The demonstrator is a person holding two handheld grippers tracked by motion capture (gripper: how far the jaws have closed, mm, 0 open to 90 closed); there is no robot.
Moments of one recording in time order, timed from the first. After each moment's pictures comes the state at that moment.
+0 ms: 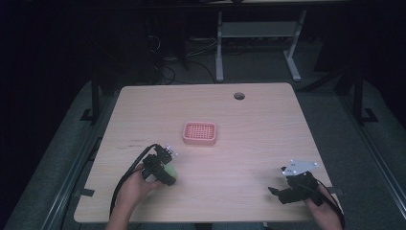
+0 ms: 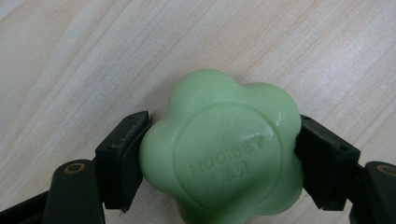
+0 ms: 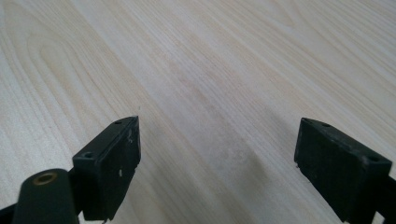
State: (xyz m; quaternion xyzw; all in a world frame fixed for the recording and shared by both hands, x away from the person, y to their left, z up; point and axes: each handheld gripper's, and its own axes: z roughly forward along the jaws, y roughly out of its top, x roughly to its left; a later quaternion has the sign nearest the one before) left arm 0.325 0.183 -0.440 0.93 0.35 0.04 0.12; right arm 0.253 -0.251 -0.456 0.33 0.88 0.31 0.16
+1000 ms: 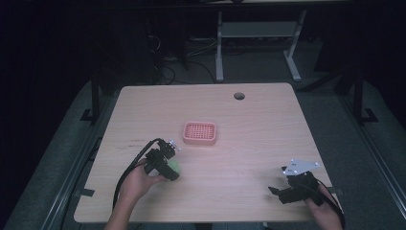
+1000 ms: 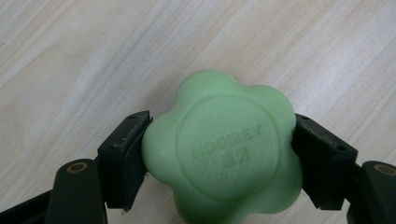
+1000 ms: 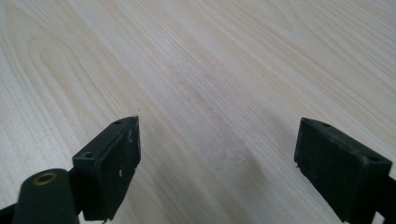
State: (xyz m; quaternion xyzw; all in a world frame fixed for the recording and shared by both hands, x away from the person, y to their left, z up) left arm 0.336 0.174 -0.424 0.93 0.34 0.04 0.13; right arm 0.253 -0.252 -0.455 0.33 0.87 0.32 0.16
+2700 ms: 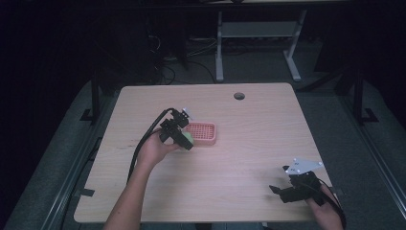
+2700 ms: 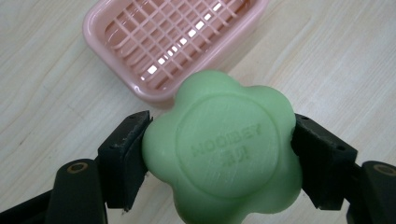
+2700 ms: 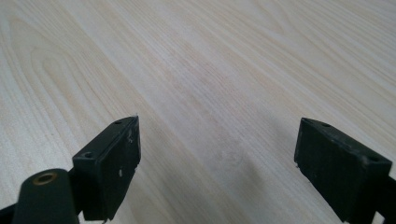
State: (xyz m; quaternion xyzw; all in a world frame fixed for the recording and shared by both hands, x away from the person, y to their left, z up) left arm 0.414 0.131 -0.384 0.93 0.33 0.05 0.16; right arm 0.252 -0.256 -0.453 0.34 0.87 0.33 0.16
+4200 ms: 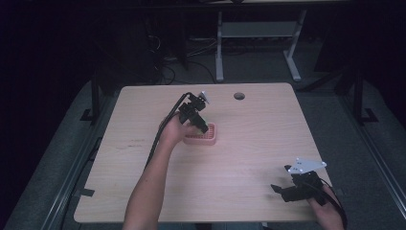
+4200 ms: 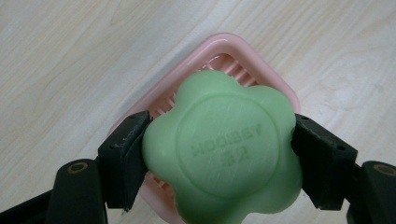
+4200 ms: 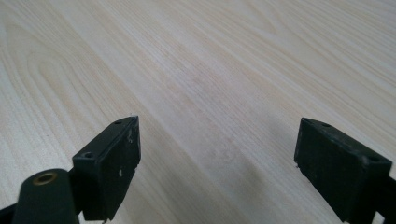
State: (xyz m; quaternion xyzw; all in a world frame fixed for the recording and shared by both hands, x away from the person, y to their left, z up) left arm 0.481 0.083 -0.390 0.92 0.35 0.05 0.17; right arm 0.252 -0.261 -0.453 0.35 0.86 0.34 0.16
